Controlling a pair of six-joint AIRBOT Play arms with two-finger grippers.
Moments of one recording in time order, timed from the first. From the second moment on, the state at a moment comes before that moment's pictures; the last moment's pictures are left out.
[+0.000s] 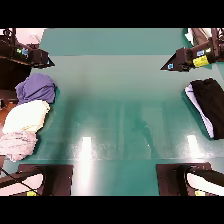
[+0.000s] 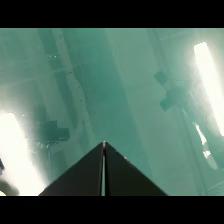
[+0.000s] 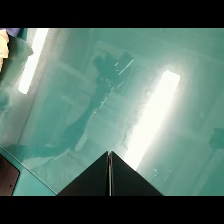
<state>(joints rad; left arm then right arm) -0.01 -1.31 1.67 1.14 -1.37 -1.34 0.05 -1.26 1.67 -0.94 1.54 1.51</state>
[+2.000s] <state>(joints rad) 0.17 -1.63 1.48 1.74 -0.99 -1.54 0.05 -1.26 1.67 -0.94 1.52 1.51</state>
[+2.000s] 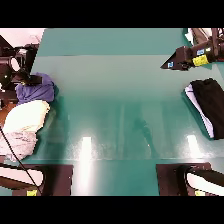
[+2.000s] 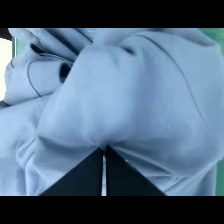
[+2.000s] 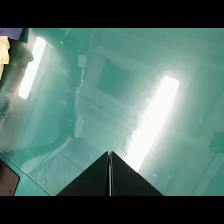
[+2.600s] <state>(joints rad) -0.04 -1.29 1.94 1.25 -1.15 -1.24 0.05 -1.26 1.83 -0.94 1.46 1.51</state>
